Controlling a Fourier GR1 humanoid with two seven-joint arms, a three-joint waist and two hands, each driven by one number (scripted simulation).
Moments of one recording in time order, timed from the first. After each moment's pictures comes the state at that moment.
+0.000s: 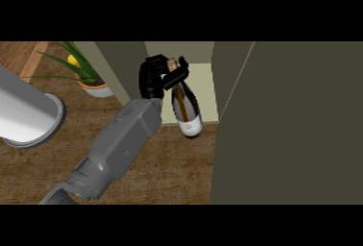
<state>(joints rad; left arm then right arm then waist) -0.98 0.01 -0.30 -0.46 0.85 0.52 -0.51 0.20 -0.17 0.25 -2.50 -0.11 0.10 0.38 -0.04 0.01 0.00</state>
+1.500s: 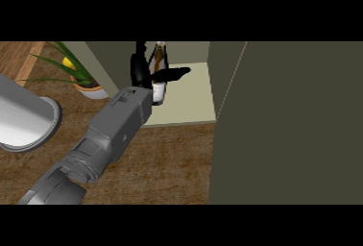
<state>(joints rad) -1.16 0.04 -0.30 -0.12 0.66 0.66 -0.52 0.25 -0.13 0.31 -2.50 -0.10 0.14 0.34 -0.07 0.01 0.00</state>
